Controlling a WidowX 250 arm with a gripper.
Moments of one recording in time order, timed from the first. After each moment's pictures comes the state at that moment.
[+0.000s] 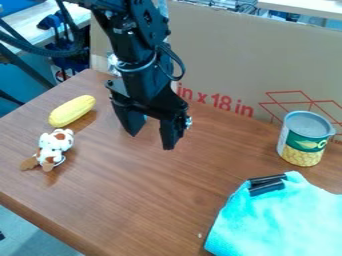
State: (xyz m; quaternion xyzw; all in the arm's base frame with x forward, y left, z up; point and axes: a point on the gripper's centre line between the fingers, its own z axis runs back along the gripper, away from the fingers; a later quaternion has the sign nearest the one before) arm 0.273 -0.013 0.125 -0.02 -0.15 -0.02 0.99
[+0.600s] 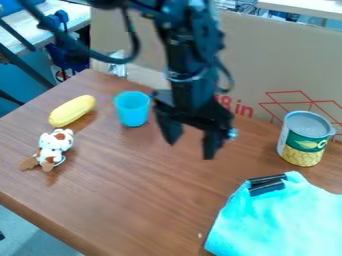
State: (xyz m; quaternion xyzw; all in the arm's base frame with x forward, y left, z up) arm 0.292 -0.073 0.116 -0.03 -0.14 -0.06 0.99
